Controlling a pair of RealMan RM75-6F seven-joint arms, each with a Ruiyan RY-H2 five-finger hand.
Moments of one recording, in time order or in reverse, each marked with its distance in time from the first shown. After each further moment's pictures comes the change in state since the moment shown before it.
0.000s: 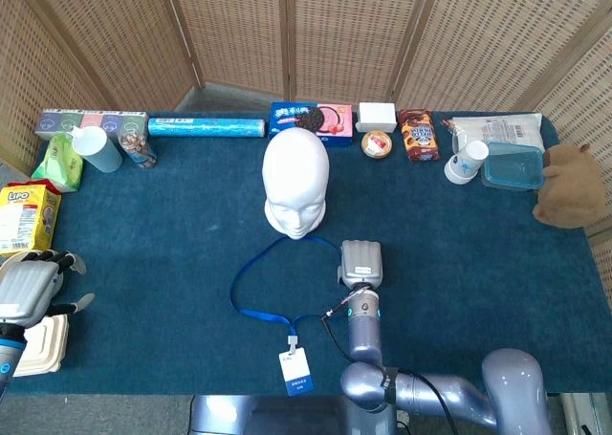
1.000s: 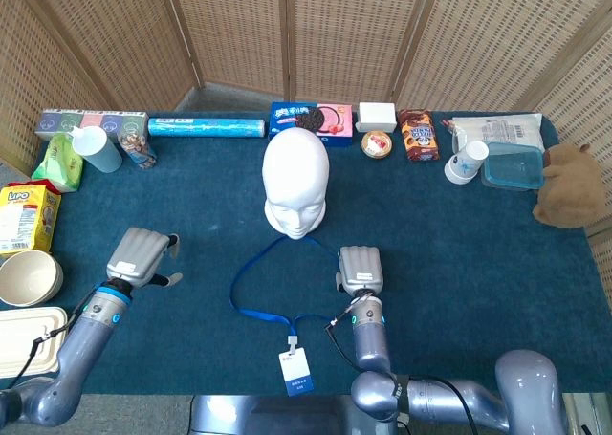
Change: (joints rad) left arm -0.328 -0.240 -0.121 -0.076 -0.345 -0.235 0.508; right arm -0.037 0.058 -0.047 -0.101 -0.033 -0.022 0.052
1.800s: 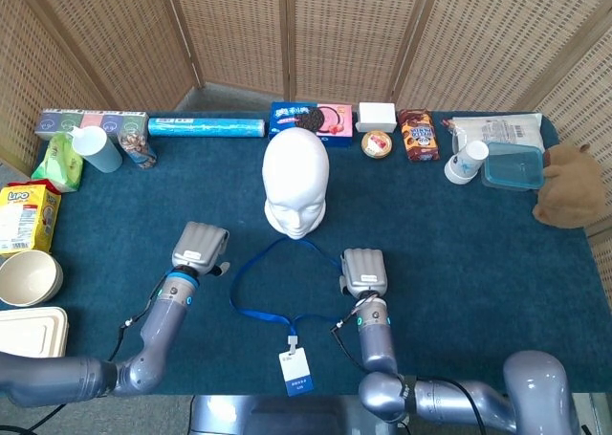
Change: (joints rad) left arm -0.278 -0.313 -0.057 0.131 -0.455 0.099 0.334; right arm -0.018 0.033 -0.021 -0.017 0.006 -0.029 0.039
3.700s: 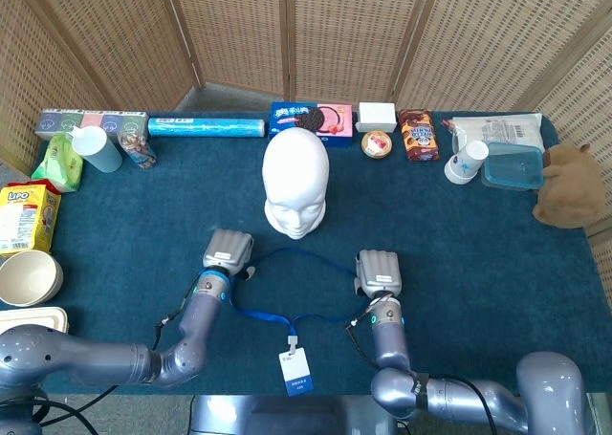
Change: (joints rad) left arm -0.185 -0.146 -0.005 0.140 -0.274 -0.016 -0.015; right arm -0.027 0.053 -0.024 -0.001 0.038 -0.026 0.052
